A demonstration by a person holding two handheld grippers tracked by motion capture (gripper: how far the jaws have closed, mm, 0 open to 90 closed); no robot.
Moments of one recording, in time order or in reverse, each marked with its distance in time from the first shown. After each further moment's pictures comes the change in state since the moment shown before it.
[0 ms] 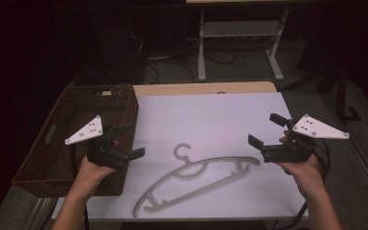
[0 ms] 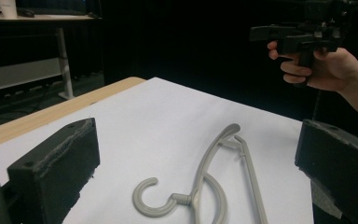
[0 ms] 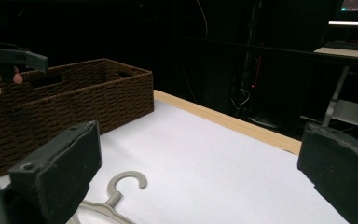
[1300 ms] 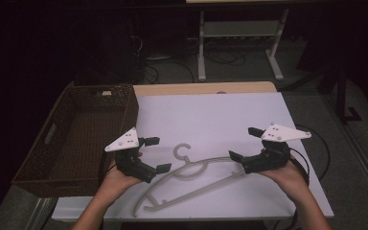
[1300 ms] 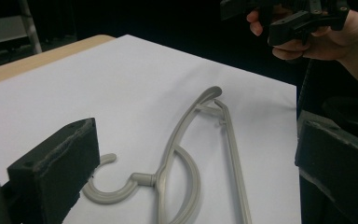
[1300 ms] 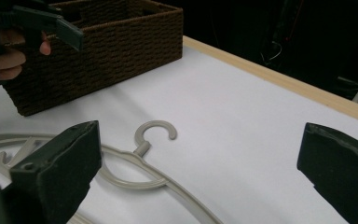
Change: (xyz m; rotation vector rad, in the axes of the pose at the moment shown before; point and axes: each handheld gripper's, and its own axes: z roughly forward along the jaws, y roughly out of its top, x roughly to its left) left arm -0.028 -0.027 0.057 0.165 -0.062 -0.012; right arm 0.026 -0.021 0.035 0.242 0.097 -0.029
